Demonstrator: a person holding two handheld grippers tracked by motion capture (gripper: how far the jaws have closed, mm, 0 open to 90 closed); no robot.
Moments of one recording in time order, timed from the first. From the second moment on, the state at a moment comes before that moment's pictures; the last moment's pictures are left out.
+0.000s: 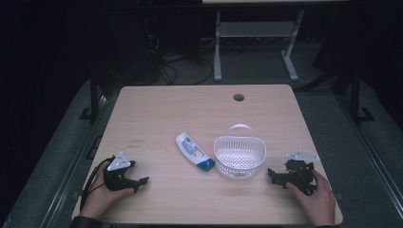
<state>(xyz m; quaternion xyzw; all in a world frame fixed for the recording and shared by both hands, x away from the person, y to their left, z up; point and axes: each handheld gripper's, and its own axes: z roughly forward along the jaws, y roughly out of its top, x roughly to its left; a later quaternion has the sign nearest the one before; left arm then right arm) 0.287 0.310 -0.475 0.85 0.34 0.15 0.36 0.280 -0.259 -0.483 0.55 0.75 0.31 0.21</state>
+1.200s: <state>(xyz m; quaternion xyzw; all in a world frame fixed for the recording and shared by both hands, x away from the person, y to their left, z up) 0.295 0.295 -0.440 0.84 0.35 0.10 0.41 0.280 -0.259 -0.483 0.55 0.75 0.31 0.21</state>
